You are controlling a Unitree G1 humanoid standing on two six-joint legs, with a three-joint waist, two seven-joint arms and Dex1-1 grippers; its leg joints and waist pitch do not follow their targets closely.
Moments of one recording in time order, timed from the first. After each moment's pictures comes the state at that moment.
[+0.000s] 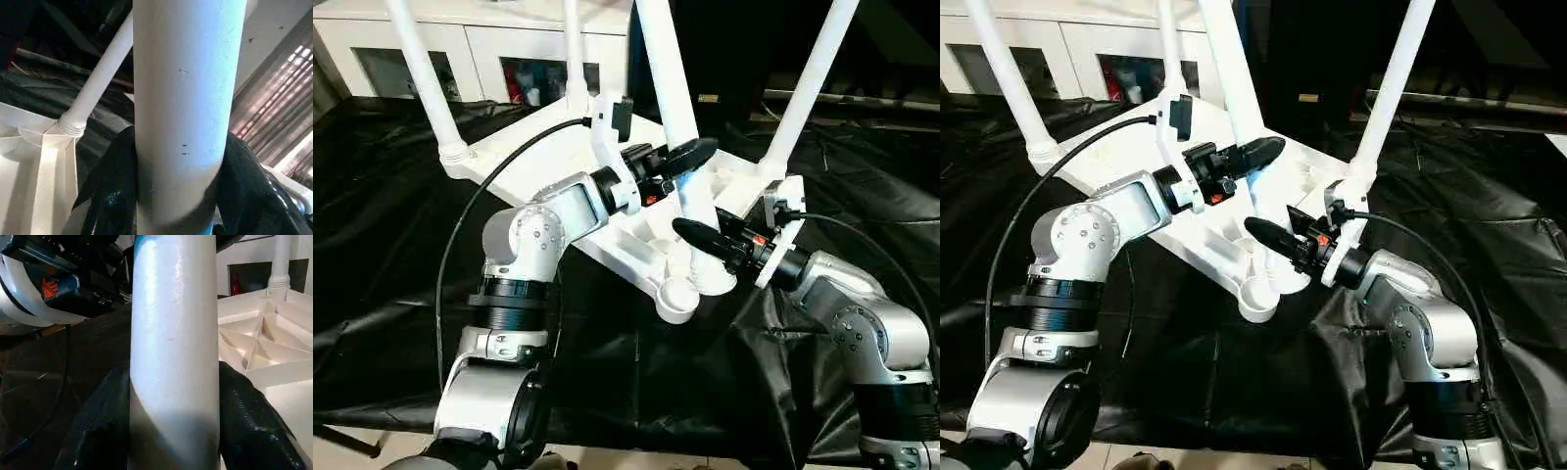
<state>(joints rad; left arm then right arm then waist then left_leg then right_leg) -0.82 -0.01 0.14 0.26 -0.63 0.81 -0.53 -0.37 -0.30 -0.05 -0.02 0.50 0.54 0.78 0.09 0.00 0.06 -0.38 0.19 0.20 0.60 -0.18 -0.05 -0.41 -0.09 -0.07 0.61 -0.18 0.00</state>
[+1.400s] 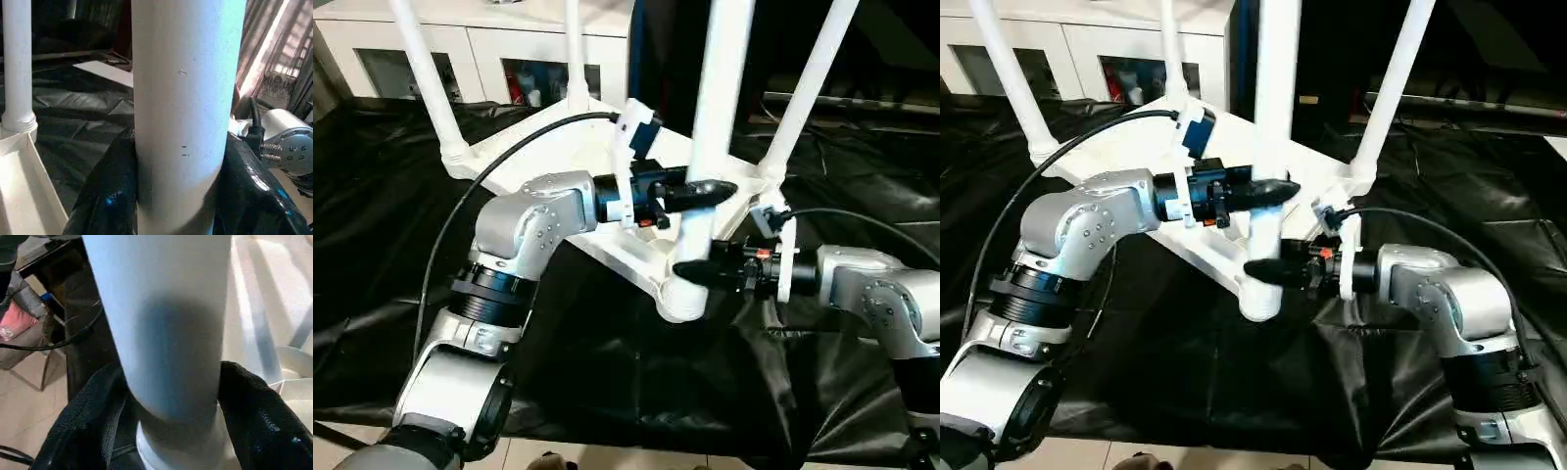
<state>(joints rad) -0.84 0.17 -0.12 0.24 -0.53 0.71 -0.91 -0.47 -0.52 0.07 -0.02 0.58 0.91 0.97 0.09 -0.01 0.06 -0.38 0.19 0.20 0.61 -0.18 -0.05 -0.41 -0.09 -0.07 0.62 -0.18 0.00</state>
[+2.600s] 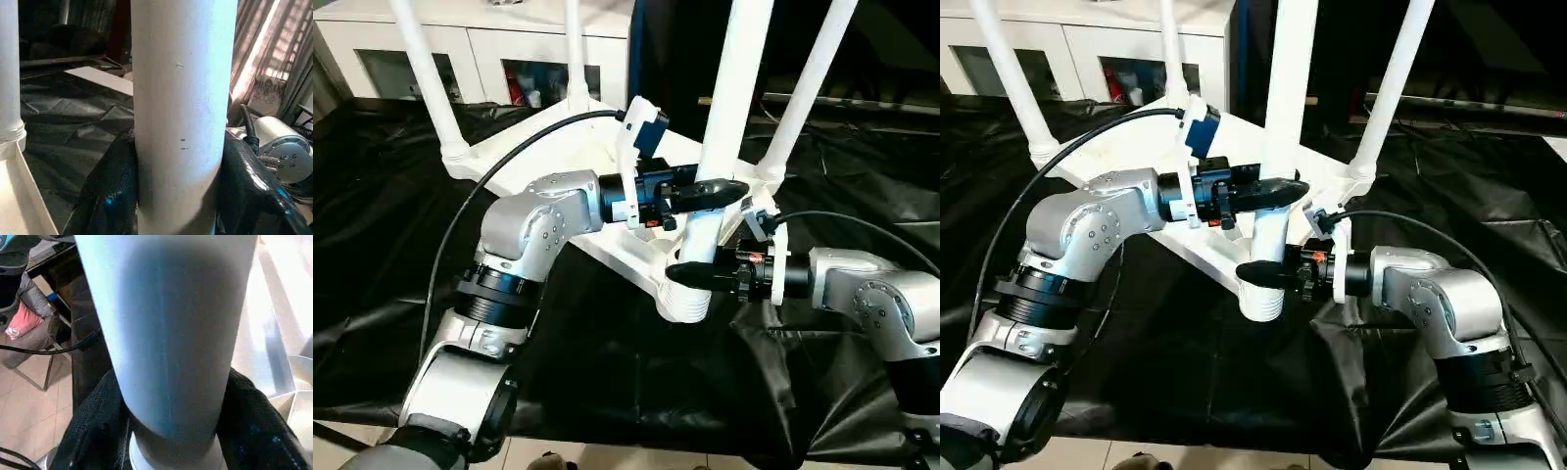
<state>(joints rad) -0.84 0.15 -0.11 0.25 -0.53 0.70 -0.93 -0.47 -0.51 0.08 -0.02 0.58 0.87 0.98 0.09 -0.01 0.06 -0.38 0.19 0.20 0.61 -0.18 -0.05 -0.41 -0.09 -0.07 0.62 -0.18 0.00</state>
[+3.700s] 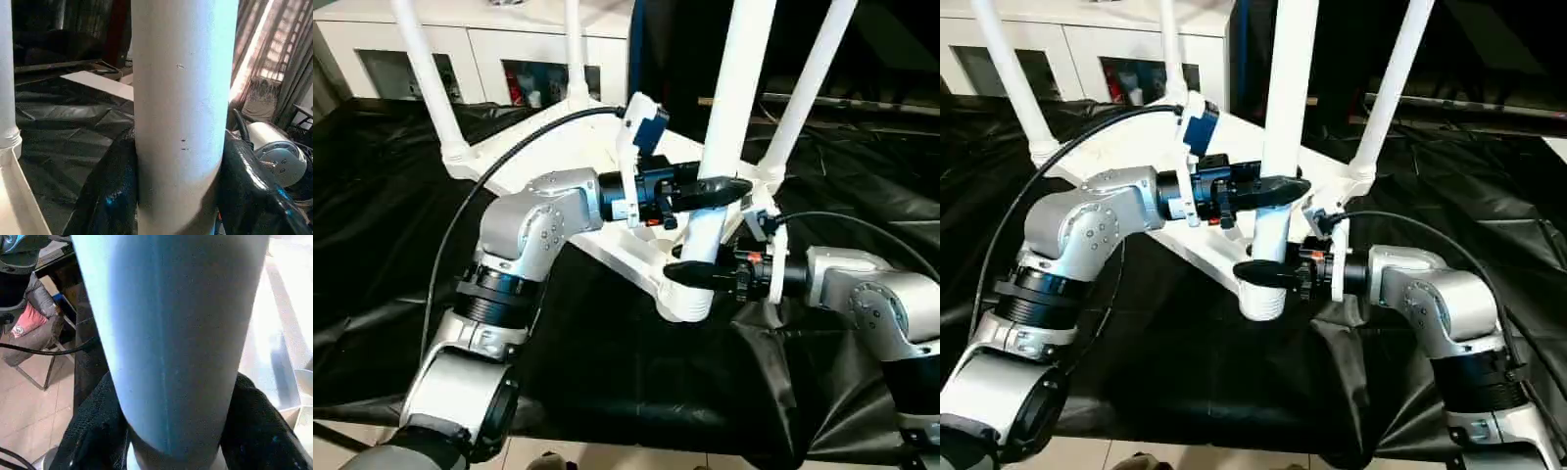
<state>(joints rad) -0.84 0.15 -0.10 0.23 -0.54 0.70 -0.94 -0.47 -0.49 0.09 0.00 0.57 0.81 1.01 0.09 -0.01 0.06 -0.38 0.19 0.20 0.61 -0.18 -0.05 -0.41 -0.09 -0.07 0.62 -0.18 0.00</state>
